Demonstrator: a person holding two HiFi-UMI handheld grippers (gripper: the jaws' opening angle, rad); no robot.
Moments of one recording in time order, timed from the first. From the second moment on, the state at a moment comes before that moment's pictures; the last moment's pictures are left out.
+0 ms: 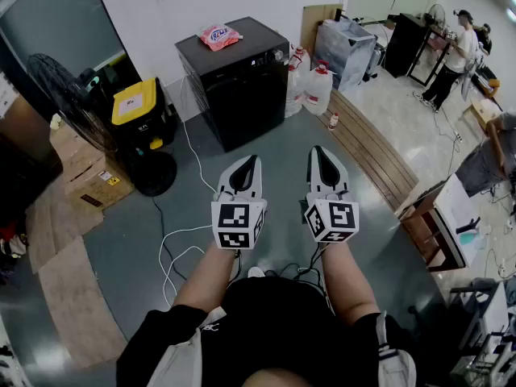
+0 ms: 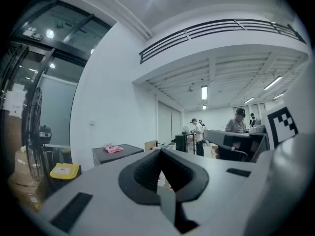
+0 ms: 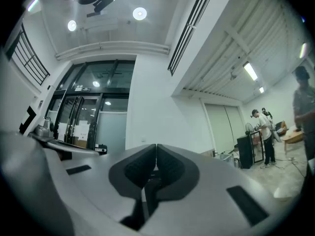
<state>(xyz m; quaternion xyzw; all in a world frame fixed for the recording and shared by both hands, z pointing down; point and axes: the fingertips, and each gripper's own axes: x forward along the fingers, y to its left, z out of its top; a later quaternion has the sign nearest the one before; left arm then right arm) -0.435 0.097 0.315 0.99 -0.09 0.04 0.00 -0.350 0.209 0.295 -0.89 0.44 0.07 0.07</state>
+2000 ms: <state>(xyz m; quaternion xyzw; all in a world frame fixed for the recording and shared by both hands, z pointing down) -0.211 0.032 0.330 1.00 -0.08 0.04 -0.02 -0.138 0.140 0.313 -0.90 0.43 0.08 0.07</state>
